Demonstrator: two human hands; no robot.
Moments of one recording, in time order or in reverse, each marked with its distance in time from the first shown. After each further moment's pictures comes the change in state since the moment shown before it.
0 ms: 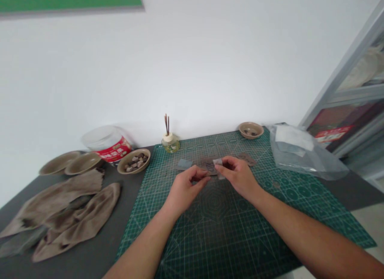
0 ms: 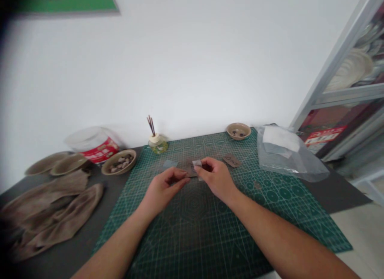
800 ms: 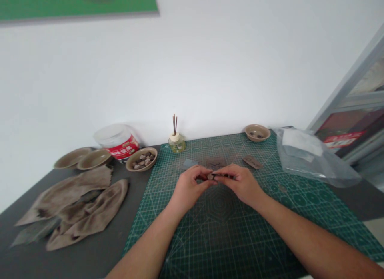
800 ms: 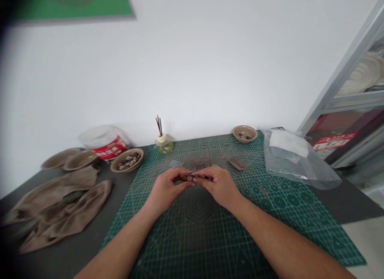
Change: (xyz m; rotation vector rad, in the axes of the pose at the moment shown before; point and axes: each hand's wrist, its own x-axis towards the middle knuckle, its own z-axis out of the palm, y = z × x) left_hand -0.001 -0.001 -0.005 0.140 0.039 0.064; right_hand -0.007 -0.007 0.002 -0.223 -0.159 -0.175
